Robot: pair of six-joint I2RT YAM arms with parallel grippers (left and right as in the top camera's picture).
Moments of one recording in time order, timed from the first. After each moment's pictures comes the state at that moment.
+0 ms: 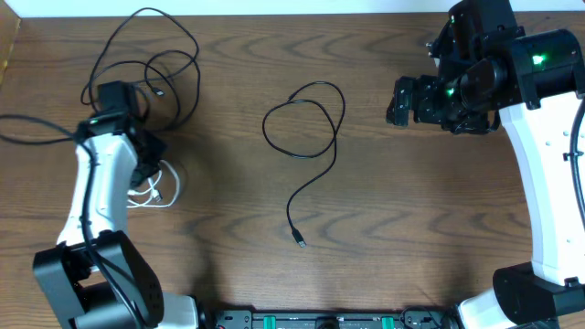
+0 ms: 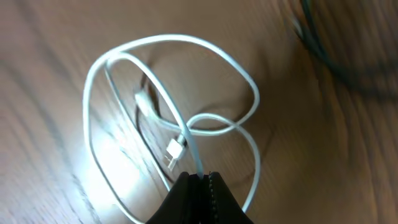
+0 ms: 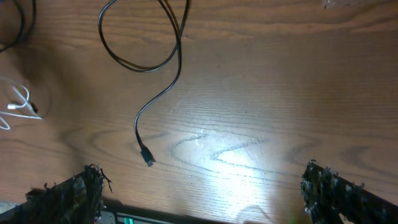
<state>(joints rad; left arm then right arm) 0.26 1.62 1.20 -0.91 -0.21 -0.75 0.25 1.71 2.06 -1.61 -0.19 0.34</state>
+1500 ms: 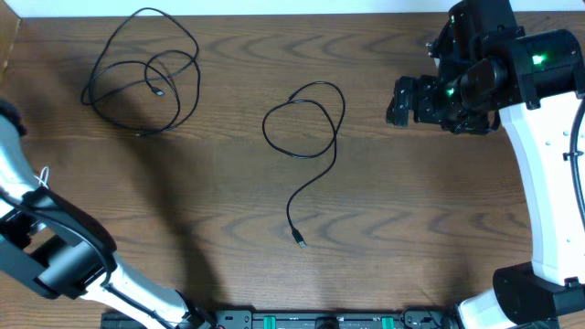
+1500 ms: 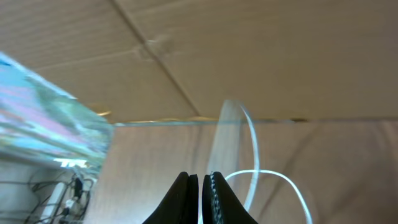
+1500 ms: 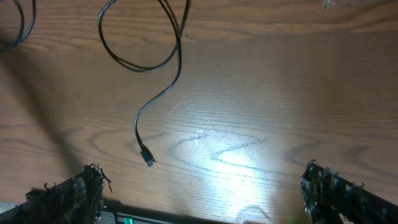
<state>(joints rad) 0.72 1.99 1.79 -0.82 -0.88 -0.55 0.25 1.71 2.06 -1.61 -0.19 0.34</state>
